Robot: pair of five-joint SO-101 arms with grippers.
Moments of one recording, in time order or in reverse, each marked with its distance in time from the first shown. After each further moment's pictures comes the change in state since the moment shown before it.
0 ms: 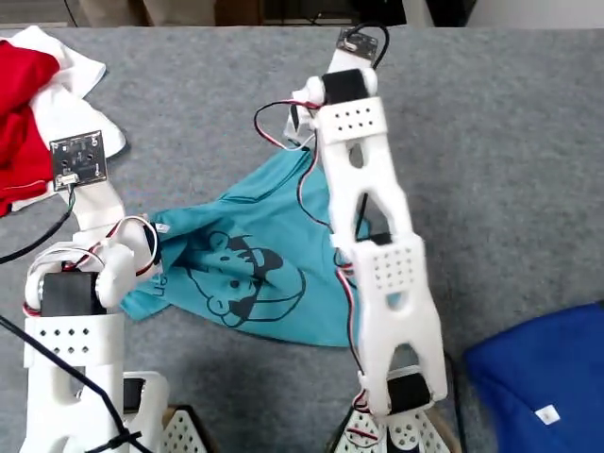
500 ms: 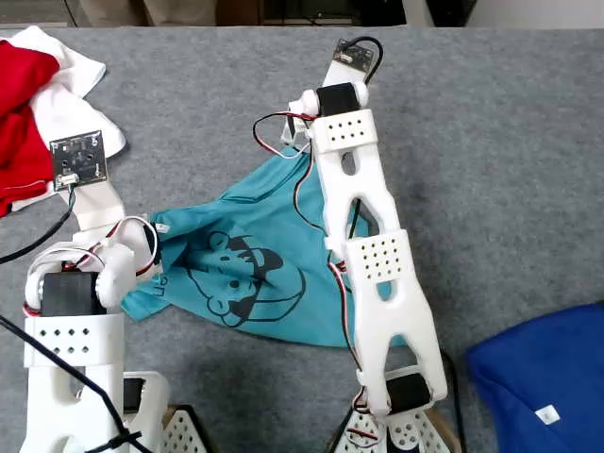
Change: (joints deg) left arm 0.0 0.0 0.0 0.0 0.0; right arm 0.0 9.7 -8.4 -2.1 -1.7
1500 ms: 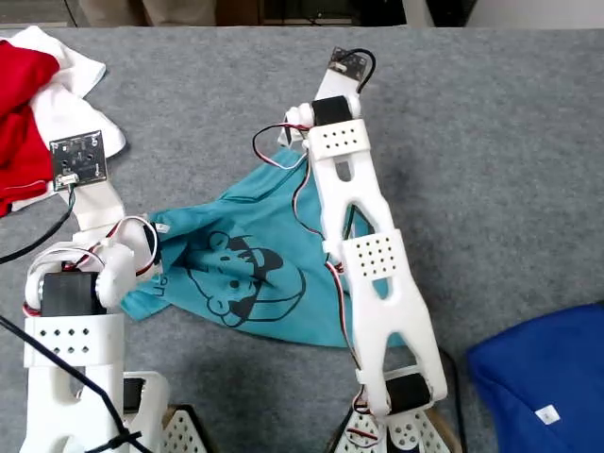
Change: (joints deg) left arm 0.0 0.0 0.0 0.0 0.0; right arm 0.0 6.7 0.0 -10.5 -0.4
